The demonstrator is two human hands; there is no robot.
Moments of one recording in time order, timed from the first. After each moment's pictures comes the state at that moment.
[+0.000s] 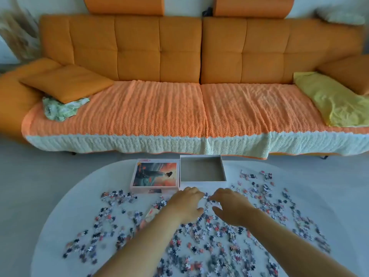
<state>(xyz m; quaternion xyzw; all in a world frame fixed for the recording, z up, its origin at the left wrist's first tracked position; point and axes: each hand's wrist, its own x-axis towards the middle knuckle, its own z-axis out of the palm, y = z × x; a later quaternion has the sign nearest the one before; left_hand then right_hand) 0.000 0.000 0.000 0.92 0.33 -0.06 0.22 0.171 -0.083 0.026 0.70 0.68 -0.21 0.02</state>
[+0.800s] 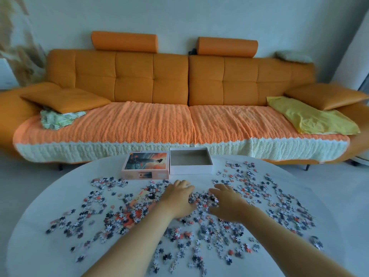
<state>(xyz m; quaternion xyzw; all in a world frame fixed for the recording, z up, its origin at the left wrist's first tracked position) -0.017 -0.069 -0.050 0.93 0.35 -0.01 0.11 0.160 -0.165 -0.036 0.76 0.63 -0.15 0.00</state>
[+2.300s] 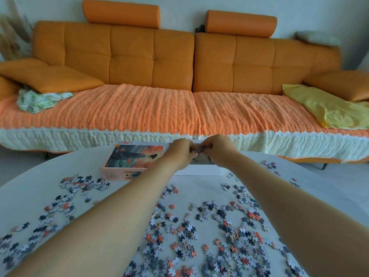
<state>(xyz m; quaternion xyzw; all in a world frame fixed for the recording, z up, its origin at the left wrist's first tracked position) 0.058 0.071 -0.037 0.86 0.40 0.18 0.27 0.195 0.008 -0.008 0.77 0.60 -0.12 -0.19</state>
